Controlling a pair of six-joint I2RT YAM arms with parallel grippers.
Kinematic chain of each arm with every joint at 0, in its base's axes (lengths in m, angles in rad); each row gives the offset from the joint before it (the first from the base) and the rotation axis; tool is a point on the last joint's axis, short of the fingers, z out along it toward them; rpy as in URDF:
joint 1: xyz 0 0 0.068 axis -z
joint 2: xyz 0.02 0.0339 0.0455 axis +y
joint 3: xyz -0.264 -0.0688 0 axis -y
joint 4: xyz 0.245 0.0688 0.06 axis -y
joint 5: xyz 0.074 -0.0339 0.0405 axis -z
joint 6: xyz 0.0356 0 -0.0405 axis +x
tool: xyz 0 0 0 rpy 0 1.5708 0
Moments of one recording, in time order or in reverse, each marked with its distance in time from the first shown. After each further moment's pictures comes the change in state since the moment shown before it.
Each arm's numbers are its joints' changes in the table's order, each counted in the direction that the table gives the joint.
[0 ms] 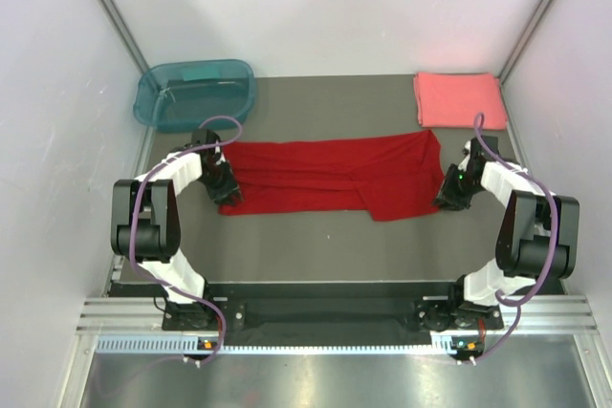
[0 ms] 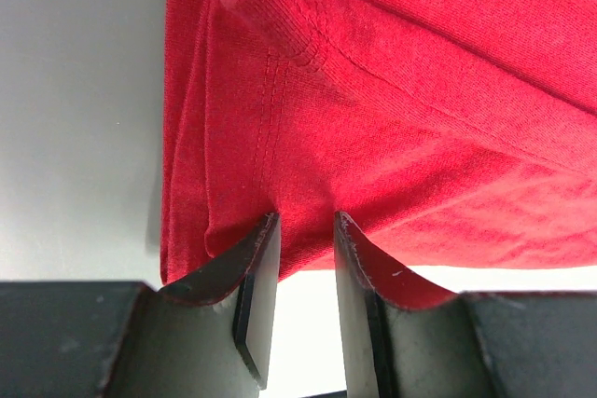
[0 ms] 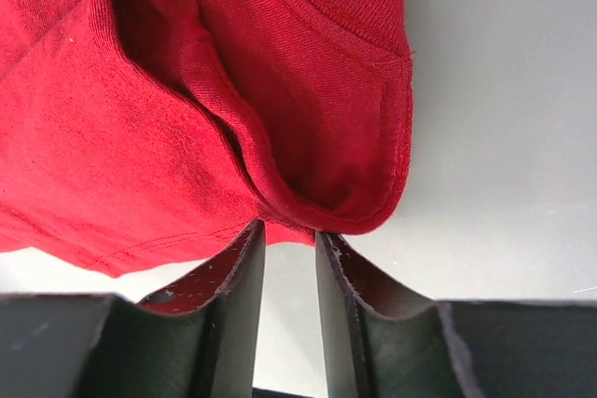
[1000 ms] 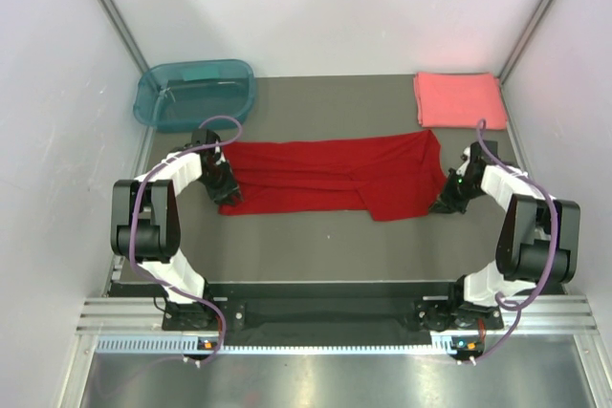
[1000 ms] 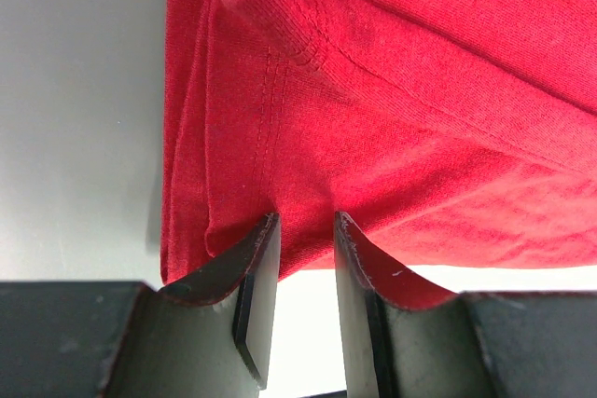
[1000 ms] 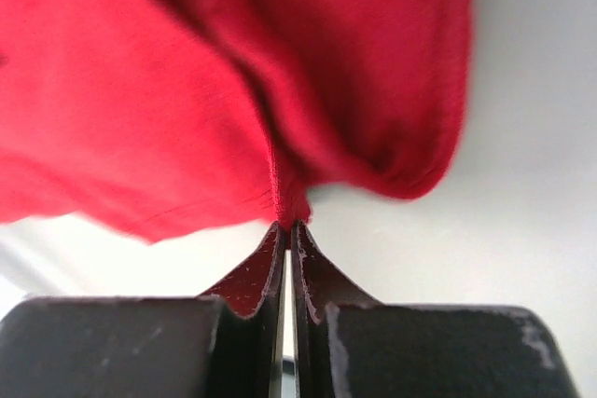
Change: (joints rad) left arm 0.000 -0.002 0.000 -0.001 0.000 0.000; right arm 0.002 -0.021 -0.035 -0.023 -0.081 0.061
